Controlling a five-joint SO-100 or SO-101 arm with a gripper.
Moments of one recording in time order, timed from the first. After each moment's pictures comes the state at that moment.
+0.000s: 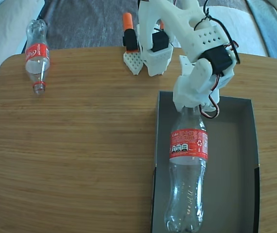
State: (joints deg) arm -29.5 98.4 112.4 74.8 -60.6
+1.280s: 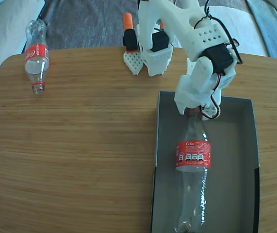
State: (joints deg) arm -29.4 98.5 109.6 73.7 -53.0
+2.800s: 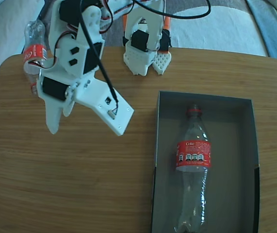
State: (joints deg) arm 32.4 98.5 82.4 73.7 -16.1
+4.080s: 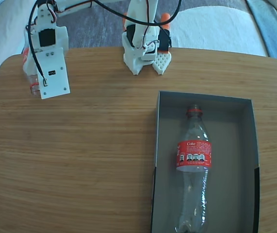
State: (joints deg) arm 67.6 98.5 97.9 71.1 -3.8
